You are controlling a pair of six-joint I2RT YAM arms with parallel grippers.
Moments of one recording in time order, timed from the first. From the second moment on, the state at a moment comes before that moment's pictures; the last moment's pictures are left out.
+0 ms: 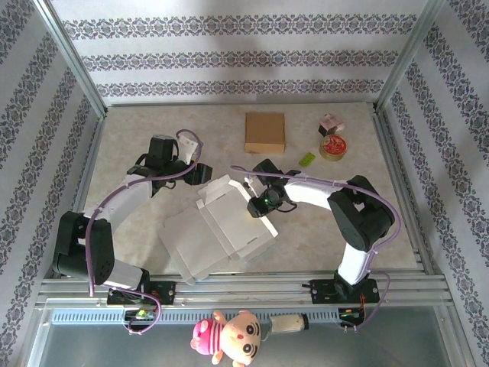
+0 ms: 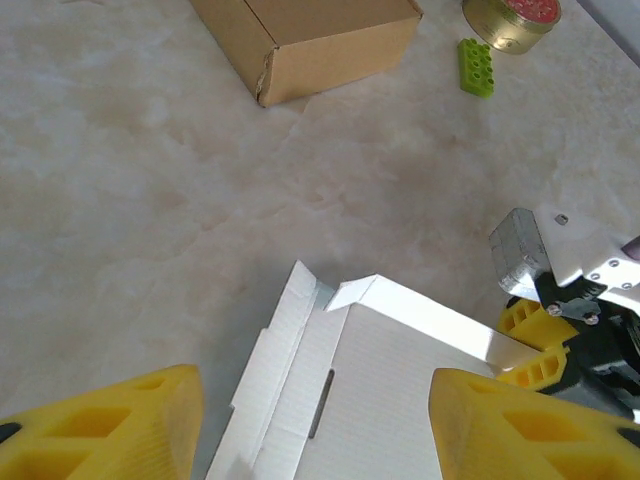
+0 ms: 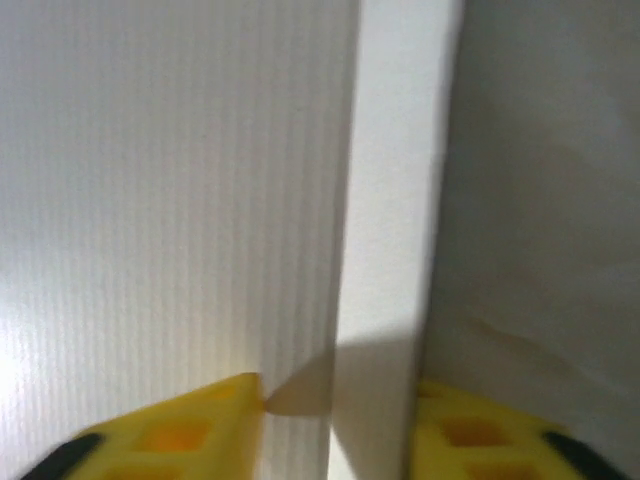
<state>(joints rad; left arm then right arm) -0.21 1.44 0.94 -0.24 0.50 0.01 0.64 1.79 1.02 -0.48 -0.28 0.08</state>
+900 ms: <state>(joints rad) -0.21 1.67 0.96 -0.10 0.48 0.21 0.79 1.48 0.90 -0.06 0.58 -1.13</state>
